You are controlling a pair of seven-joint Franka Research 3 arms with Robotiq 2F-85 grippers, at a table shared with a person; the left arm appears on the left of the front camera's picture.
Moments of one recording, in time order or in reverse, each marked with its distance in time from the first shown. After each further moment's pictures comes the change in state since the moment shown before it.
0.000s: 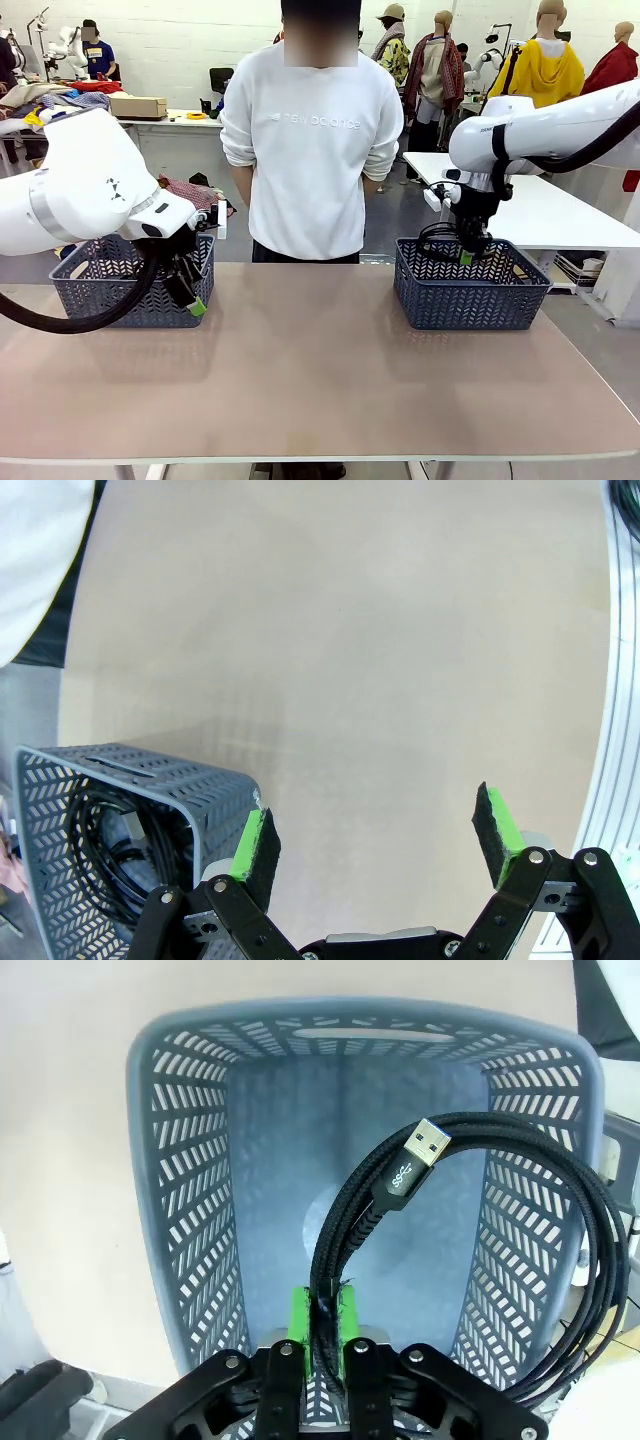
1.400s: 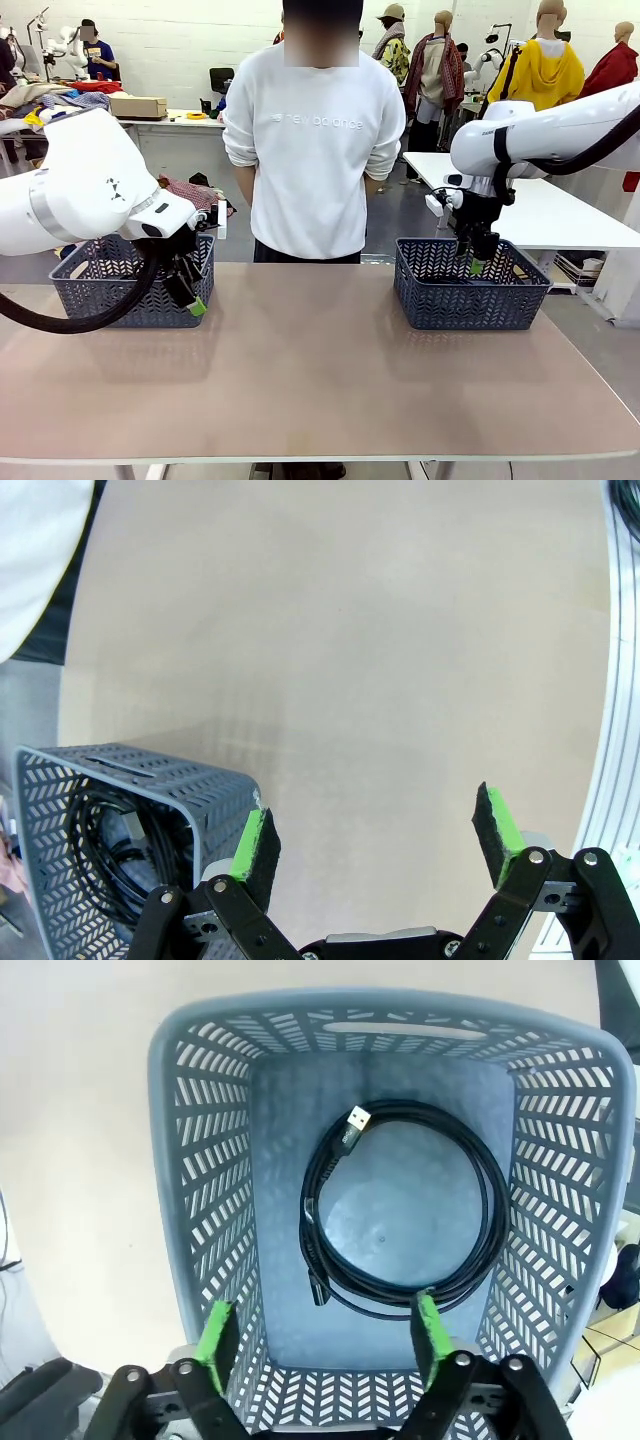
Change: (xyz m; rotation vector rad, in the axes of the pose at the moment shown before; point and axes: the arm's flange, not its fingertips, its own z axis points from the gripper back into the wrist) left arm 0.000 0.000 0.000 0.000 0.000 0.000; right arm -0.002 0.008 -0.006 0.030 0.001 -0.004
